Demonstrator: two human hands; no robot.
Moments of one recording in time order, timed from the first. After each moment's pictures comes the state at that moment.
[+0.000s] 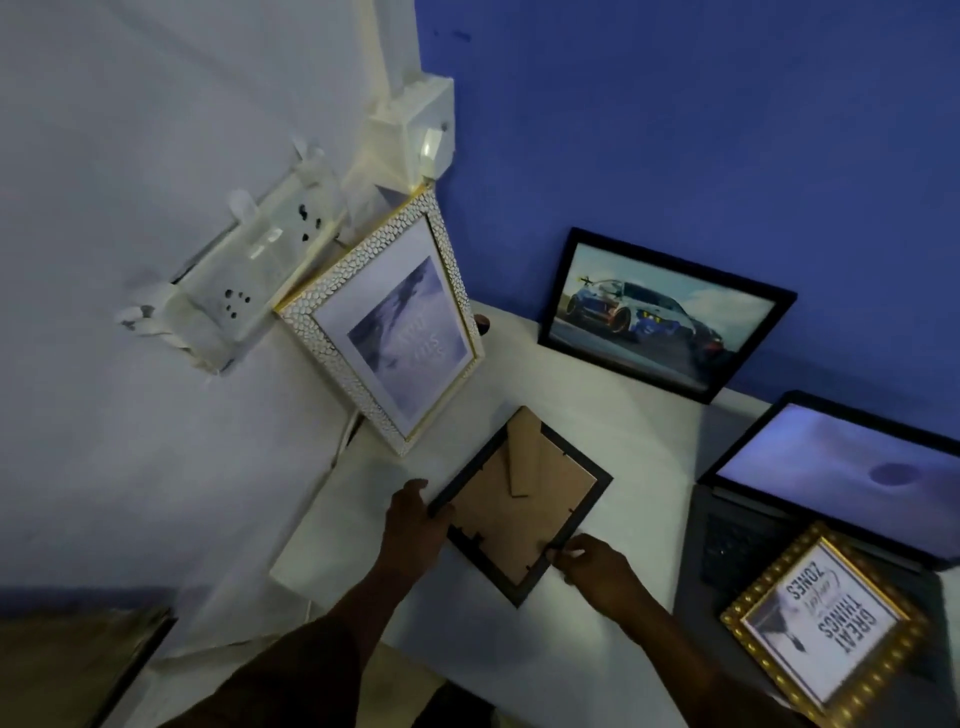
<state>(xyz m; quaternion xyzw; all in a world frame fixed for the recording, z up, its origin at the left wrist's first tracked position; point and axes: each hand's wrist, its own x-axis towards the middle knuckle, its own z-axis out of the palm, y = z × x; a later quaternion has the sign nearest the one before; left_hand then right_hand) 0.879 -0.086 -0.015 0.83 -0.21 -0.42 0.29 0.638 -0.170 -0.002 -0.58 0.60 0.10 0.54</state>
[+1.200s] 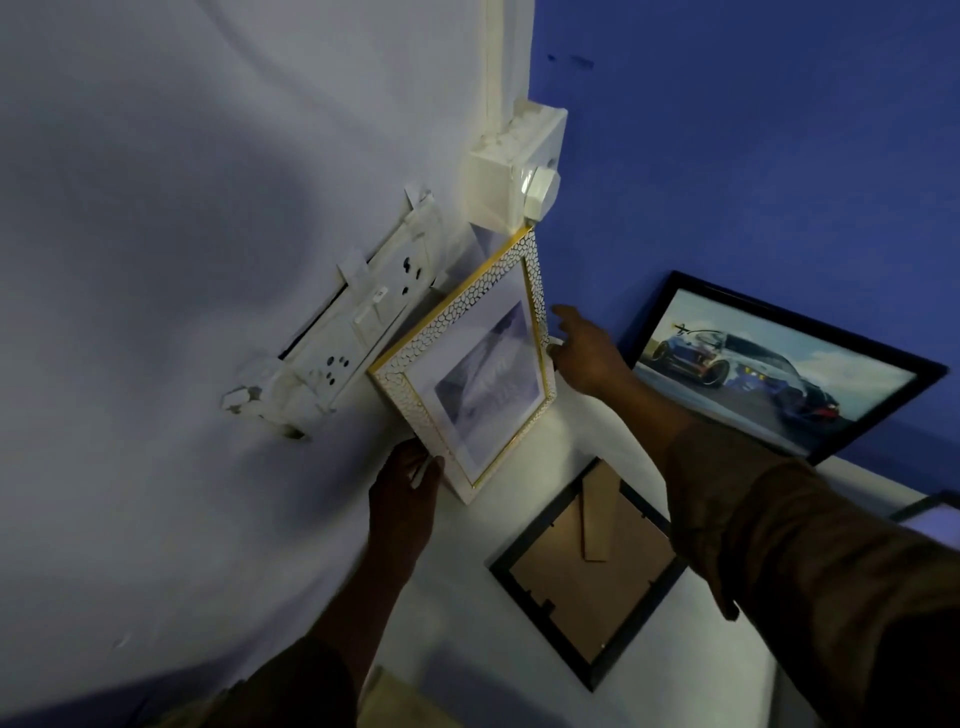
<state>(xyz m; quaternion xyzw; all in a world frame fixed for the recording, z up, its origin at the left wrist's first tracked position) 0.998 -0.115 0.042 0.82 -0.23 -0.27 0.44 0.895 -0.391 0.078 -0.81 0.46 -0.06 0.37</state>
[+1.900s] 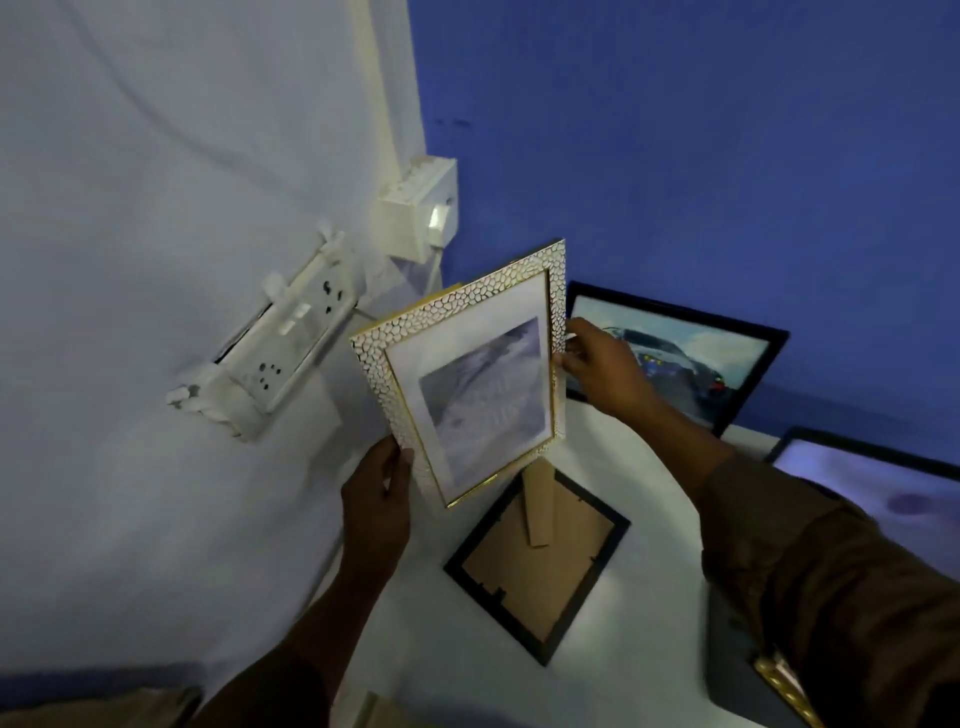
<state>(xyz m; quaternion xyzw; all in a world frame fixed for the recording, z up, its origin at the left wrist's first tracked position) 0.938 -0.112 0.100 0.76 -0.36 -0.17 0.51 0.755 -0.369 0.135 -0.82 0.43 -0.19 0.33</state>
